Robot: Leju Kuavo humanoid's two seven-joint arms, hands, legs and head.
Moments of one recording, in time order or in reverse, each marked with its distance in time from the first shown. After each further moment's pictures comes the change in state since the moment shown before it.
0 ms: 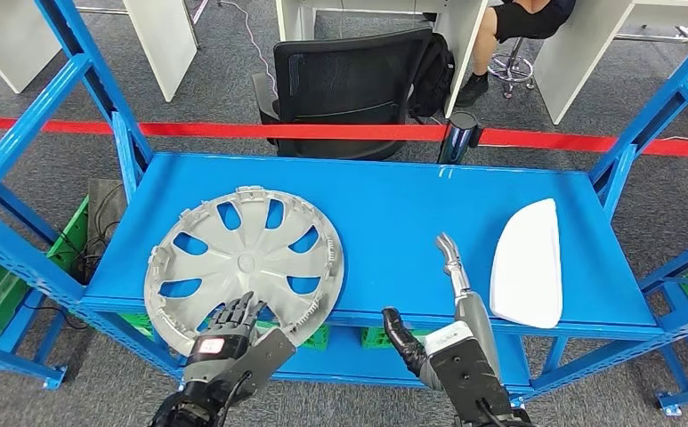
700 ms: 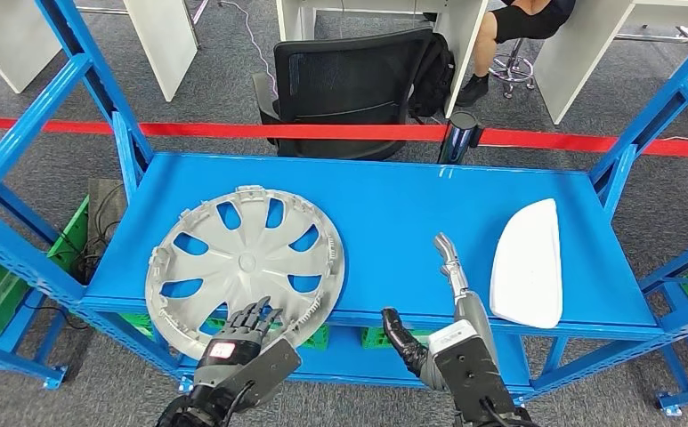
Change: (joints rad) left arm -0.004 0.011 -0.030 0.000 0.080 -0.022 -0.077; right arm -0.001 0.000 -0.007 0.000 -0.043 0.015 -0.017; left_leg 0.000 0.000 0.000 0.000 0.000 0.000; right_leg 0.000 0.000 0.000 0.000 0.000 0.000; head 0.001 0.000
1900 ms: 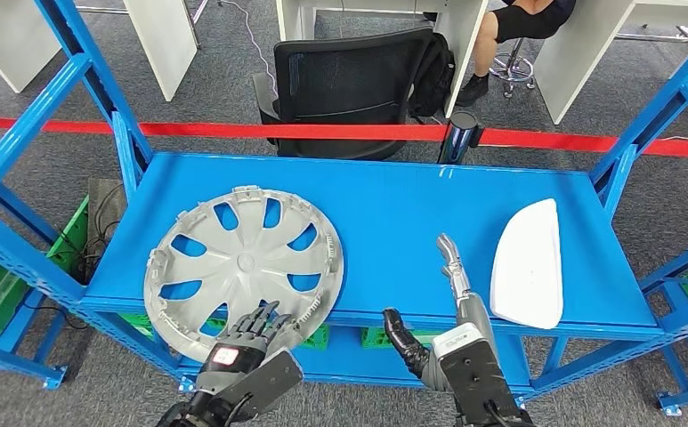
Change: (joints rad) left arm 0.006 0.033 -0.043 -0.051 0.044 -0.014 -0.021; right arm 0.008 0.000 -0.001 -0.001 -0.015 -0.014 -0.023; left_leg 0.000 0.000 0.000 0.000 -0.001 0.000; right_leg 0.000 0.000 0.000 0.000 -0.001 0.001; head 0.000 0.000
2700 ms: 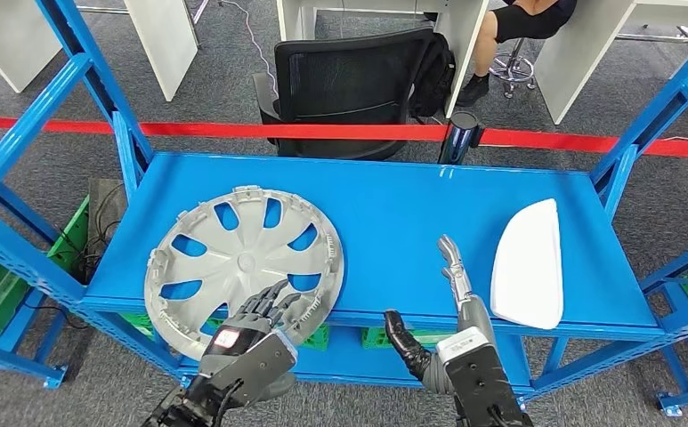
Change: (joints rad) left arm -0.034 -0.022 0.016 -0.089 0.080 -0.033 -0.027; right arm 0.010 0.000 0.000 0.000 -0.021 -0.010 -0.028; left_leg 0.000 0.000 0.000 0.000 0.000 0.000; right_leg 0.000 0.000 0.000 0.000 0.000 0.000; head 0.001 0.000
